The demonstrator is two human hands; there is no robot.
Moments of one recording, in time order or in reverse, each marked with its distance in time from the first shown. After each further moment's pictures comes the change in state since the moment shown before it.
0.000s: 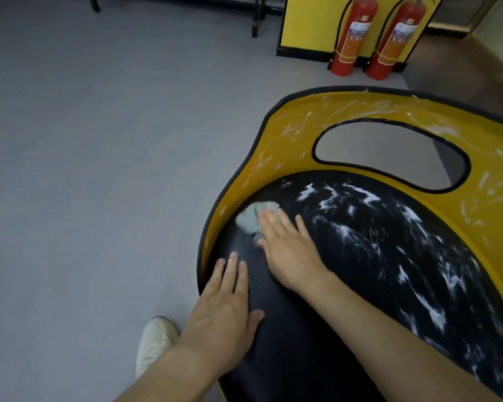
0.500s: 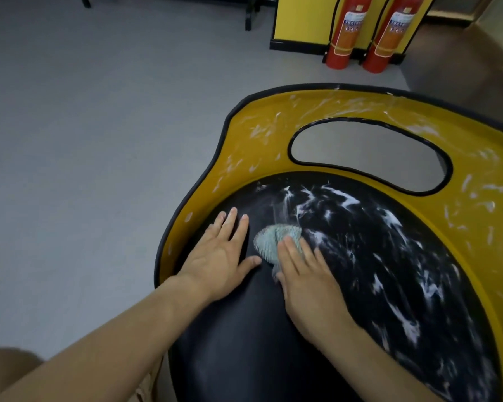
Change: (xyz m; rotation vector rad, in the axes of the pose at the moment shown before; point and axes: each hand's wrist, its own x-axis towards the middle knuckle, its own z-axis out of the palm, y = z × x) left_hand 0.108 0.019 -0.016 0.073 -0.009 0.058; right_hand -0.073 0.062 0.010 -0.017 0.083 0.088
